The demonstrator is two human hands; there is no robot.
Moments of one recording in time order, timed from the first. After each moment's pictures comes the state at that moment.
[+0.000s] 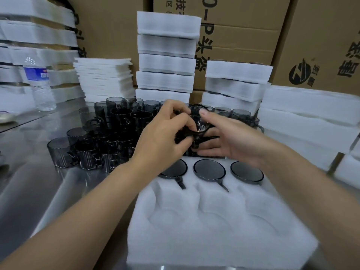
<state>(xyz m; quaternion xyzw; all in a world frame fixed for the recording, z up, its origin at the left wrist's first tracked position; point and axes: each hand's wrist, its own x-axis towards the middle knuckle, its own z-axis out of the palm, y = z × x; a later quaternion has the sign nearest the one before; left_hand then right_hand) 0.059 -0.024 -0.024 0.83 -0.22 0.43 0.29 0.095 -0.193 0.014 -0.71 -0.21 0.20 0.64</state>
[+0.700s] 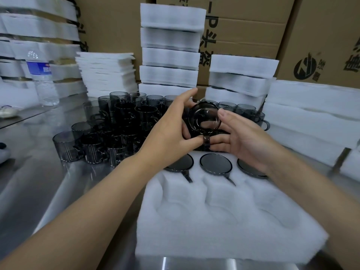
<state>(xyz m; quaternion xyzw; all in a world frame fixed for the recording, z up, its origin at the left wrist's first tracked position) 0.068 -0.020 -0.029 0.82 -0.22 0.30 0.44 0.097 -0.201 -0.007 -0.64 -0.26 0.14 0.71</state>
